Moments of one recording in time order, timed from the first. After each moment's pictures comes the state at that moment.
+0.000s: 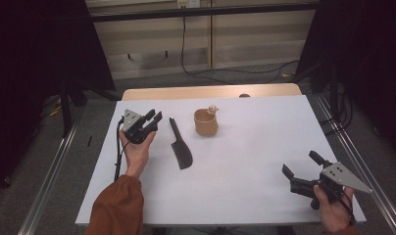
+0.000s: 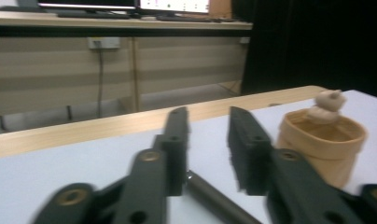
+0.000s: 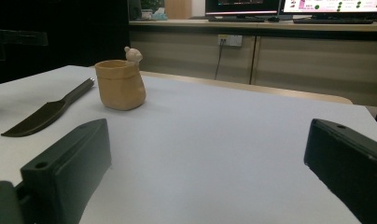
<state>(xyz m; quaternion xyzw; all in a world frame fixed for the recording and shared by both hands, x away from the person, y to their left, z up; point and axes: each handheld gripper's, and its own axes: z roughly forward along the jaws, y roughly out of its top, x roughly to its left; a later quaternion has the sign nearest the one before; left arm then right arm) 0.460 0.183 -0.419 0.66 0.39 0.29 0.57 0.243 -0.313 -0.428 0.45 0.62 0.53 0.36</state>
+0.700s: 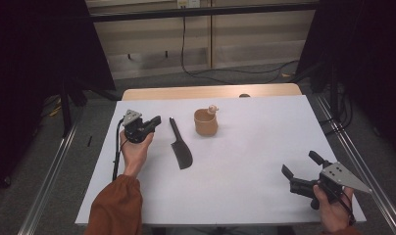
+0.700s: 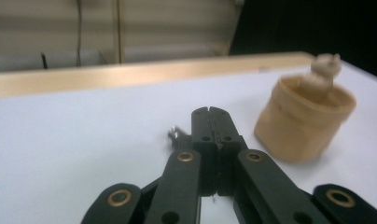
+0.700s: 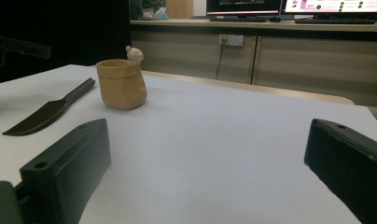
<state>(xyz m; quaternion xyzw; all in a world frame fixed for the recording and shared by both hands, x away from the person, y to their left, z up) 0.466 0.187 -0.419 0.71 0.43 0.19 0.52 0.243 -0.313 -0.428 0.45 0.62 0.53 0.36</state>
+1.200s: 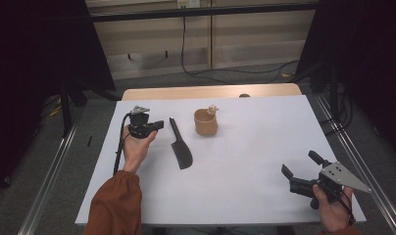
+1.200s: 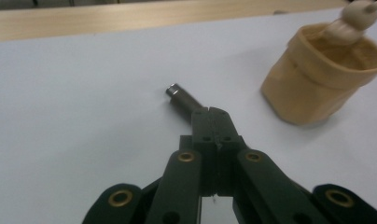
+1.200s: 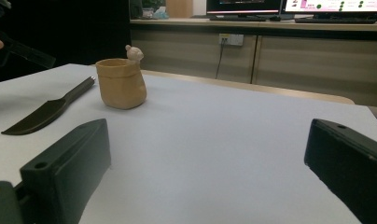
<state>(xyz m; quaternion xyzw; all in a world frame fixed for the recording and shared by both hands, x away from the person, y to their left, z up) 0.481 0.173 -0.410 0.76 0.47 0.14 0.42 0.244 -0.313 -0.428 0.45 0.62 0.53 0.37</state>
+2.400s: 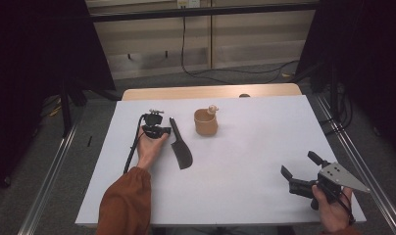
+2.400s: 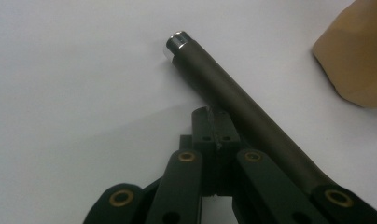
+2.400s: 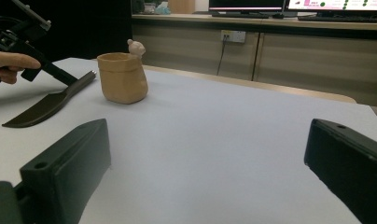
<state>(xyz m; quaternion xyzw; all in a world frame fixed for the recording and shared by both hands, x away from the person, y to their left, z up) 0.507 0.143 -0.450 0.78 0.51 0.12 0.33 0.244 -0.312 -0.429 0.45 0.63 0.52 0.36</state>
